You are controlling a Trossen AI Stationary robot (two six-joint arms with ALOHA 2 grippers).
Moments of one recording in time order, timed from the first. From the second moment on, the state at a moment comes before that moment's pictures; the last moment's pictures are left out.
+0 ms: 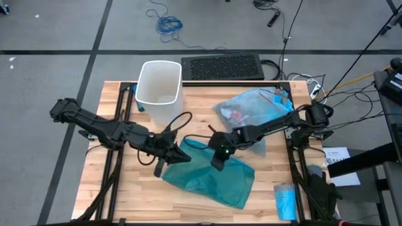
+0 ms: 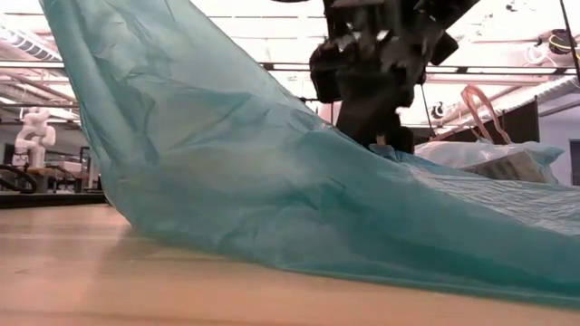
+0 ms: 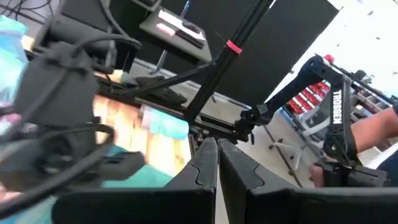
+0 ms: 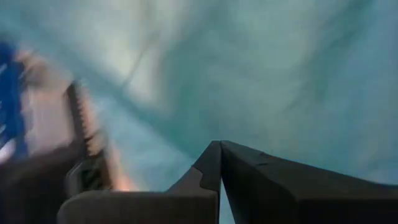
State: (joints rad) left arm -0.38 1.19 1.04 0.01 -0.04 -0.52; right arm 0.13 1.74 1.03 -0.15 -0.40 0.78
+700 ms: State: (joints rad) left arm -0.40 1.17 1.05 0.07 -0.08 -0.55; right arm 0.13 1.59 1.03 -0.20 -0.20 0.71
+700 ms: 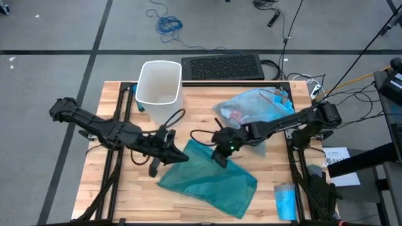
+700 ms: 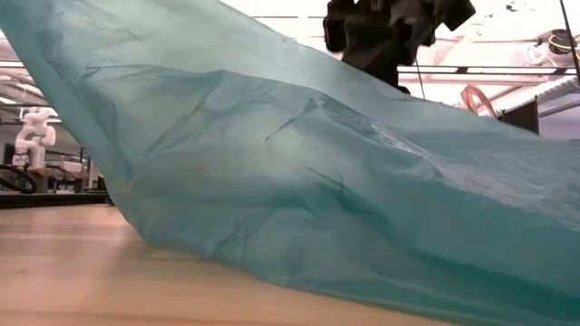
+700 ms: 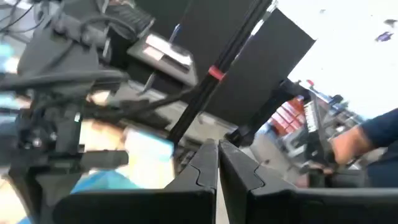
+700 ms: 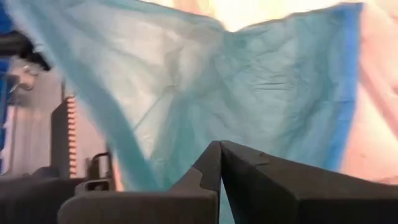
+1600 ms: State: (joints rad) left arm -0.29 1.71 1.04 0.12 0.23 -0.80; right arm 0.19 1.45 0.95 -0.49 -0.14 0.73
